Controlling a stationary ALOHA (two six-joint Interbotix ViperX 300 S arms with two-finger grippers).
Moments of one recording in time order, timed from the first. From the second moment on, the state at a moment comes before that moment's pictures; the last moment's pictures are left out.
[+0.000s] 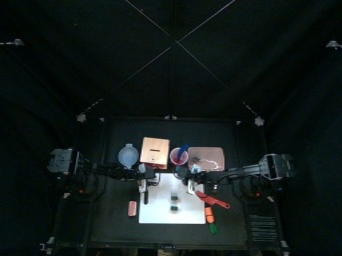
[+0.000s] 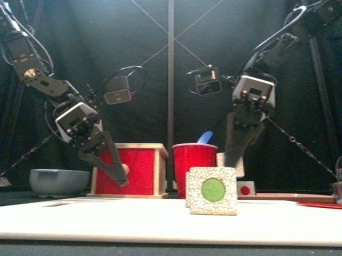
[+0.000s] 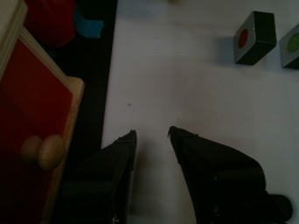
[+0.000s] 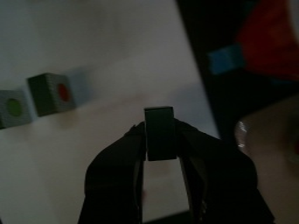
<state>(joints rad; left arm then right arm) 0.05 0.02 0.94 -0.11 -0.24 0.08 -0.04 -0.09 0.71 -0.21 0.40 0.47</state>
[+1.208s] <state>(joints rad) 0.05 0.06 0.91 -0.12 -0.24 0.08 -0.51 -0.22 0.95 -0.25 0.33 0.46</state>
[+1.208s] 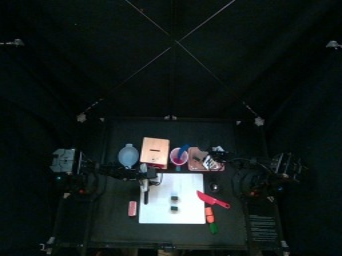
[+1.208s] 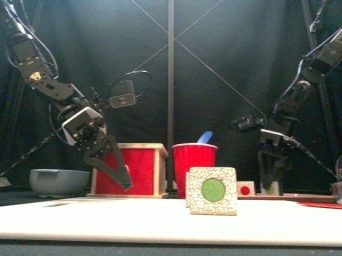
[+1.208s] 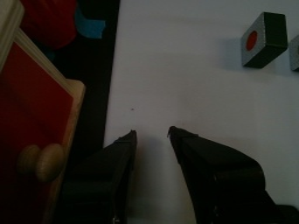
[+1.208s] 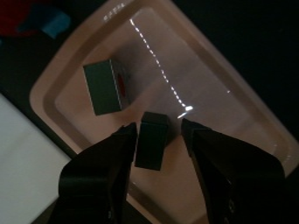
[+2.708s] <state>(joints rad) 0.06 0.06 0.91 -0.12 -0.24 0.08 0.20 0.10 0.56 -0.21 0.27 0.47</state>
